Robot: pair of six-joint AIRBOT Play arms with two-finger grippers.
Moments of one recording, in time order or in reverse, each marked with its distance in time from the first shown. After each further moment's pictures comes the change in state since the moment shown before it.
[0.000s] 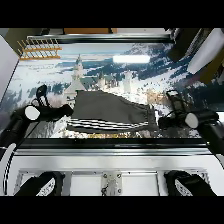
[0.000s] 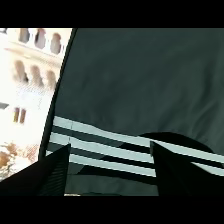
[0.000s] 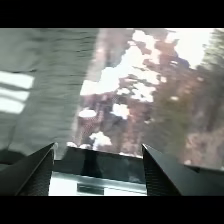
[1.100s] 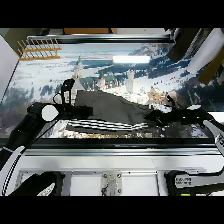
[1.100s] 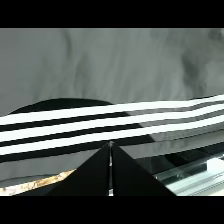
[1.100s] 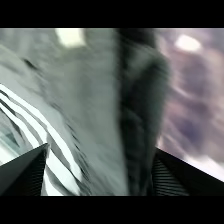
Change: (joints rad) left arm -0.367 -0.031 0.139 -0.006 -0.060 -0.073; right arm -0.346 -0.707 0.065 0.945 0.048 -0.592
